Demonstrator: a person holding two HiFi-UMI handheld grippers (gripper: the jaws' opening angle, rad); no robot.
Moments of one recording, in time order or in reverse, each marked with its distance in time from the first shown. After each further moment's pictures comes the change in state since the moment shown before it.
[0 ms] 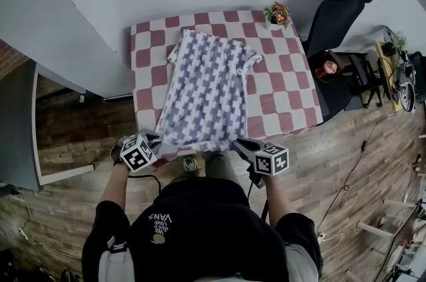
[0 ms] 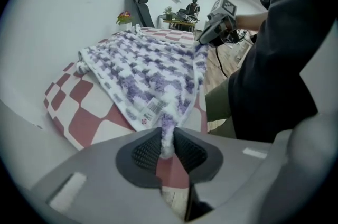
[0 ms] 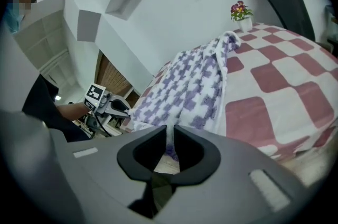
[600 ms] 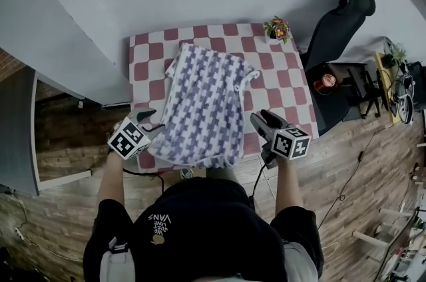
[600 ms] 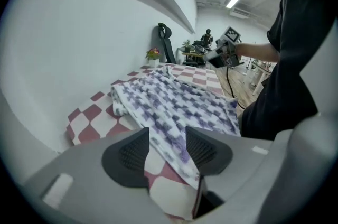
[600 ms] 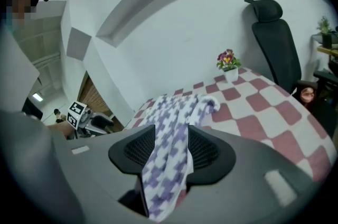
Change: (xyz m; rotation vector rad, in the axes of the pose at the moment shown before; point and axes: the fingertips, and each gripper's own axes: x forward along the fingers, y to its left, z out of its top) left arm -0.051 0.106 0.095 -0.125 -0.308 0.133; right arm -0.050 -0.064 0.169 -0.033 -0.279 -0.144
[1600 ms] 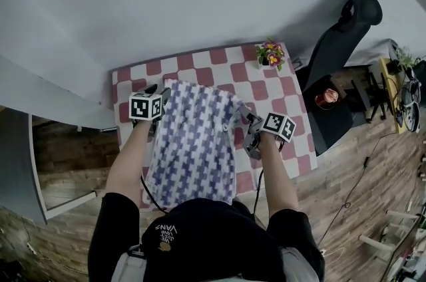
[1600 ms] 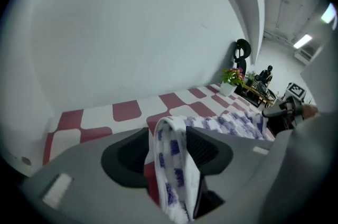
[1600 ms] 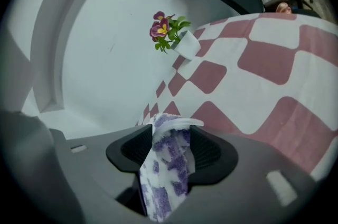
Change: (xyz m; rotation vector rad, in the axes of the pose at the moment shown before) left arm 0.159 0.218 0.107 -0.575 -0.126 0.292; right arm 0.143 -0.129 0.048 0.705 -0.009 -0.035
